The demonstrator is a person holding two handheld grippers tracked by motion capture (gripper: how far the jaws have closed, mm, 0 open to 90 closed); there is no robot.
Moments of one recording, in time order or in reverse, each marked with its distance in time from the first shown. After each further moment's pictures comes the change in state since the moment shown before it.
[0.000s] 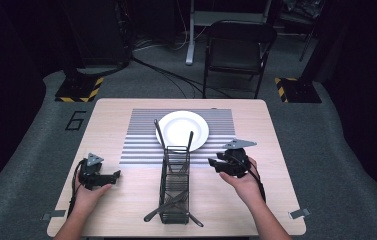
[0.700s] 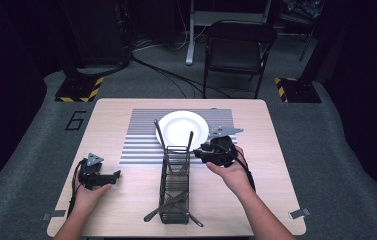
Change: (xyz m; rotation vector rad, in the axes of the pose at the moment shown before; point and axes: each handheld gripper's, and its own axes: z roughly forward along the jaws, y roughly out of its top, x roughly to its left) left arm 0.000 0.000 0.000 -0.001 -0.001 0.002; right arm 0.028 0.048 0.005 -0.019 0.098 -0.042
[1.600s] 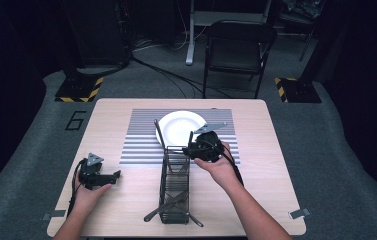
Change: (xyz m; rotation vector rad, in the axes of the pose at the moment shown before) left arm 0.000 0.000 0.000 0.001 -0.005 0.006; right arm 0.010 0.016 0.033 0.038 0.052 -0.021
